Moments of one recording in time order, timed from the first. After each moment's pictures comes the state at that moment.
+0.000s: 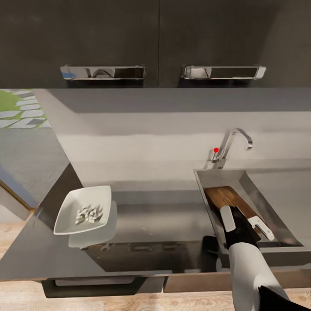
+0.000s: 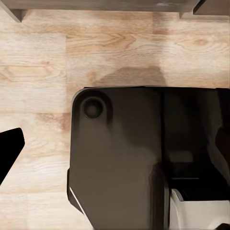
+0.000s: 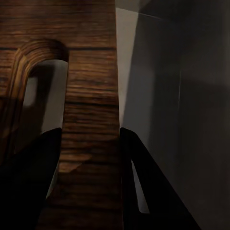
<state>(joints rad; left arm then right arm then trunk) 0.12 0.00 -0.40 -0.20 0.37 -0.69 0.04 -0.80 0.11 -0.51 -0.83 -0.35 0.17 -1.08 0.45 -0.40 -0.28</state>
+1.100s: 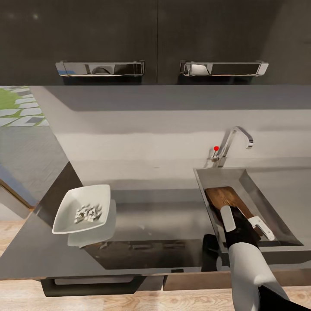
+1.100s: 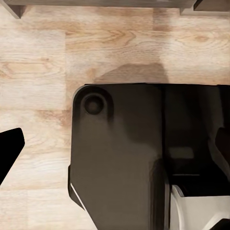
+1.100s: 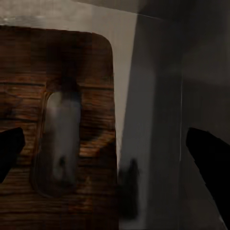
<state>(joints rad) 0.12 0.00 -0.40 -0.20 0.37 -0.69 0.04 -0.80 0.11 -0.51 -0.83 -0.35 0.14 -1.07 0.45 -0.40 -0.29</state>
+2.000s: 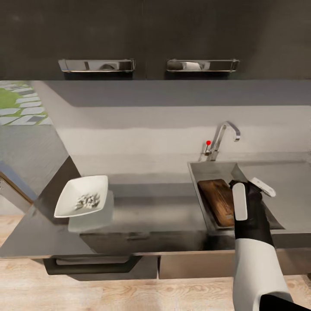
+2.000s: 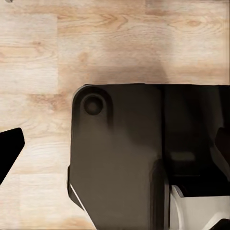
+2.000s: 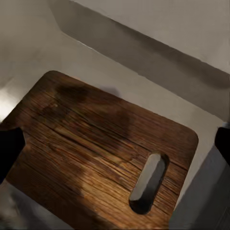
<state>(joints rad) 0.12 0.00 -0.40 -0.20 0.37 -0.70 0.04 -0.80 0.11 -0.35 -1.32 -0.35 0.67 -0.79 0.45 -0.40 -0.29</state>
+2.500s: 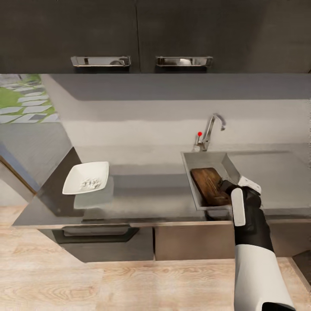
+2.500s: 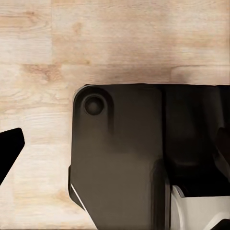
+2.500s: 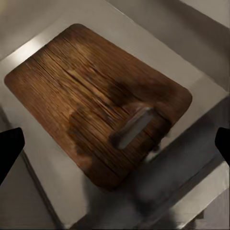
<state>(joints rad) 0.12 0.00 -0.40 -0.20 0.37 -0.70 0.04 -0.76 0.11 -0.35 -1.33 -0.27 0.74 -0.46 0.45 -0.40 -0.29</state>
